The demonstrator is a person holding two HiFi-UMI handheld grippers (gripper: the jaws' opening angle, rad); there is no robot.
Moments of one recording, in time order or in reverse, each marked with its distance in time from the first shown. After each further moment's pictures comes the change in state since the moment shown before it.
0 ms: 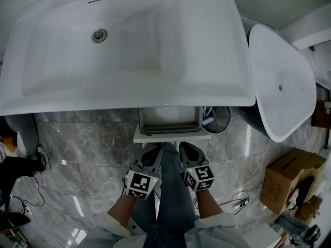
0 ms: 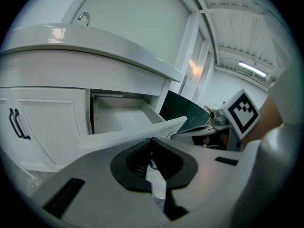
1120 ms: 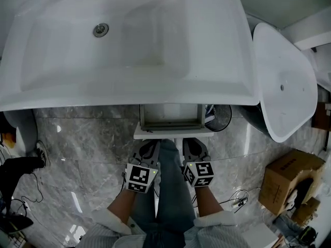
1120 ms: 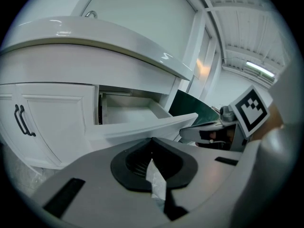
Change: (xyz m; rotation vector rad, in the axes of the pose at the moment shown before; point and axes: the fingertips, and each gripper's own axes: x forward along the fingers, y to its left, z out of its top) left arm 0.010 0.025 -0.004 -0.030 0.004 0.071; right arm 0.009 -0.016 0.014 -0.034 -0.033 -0.105
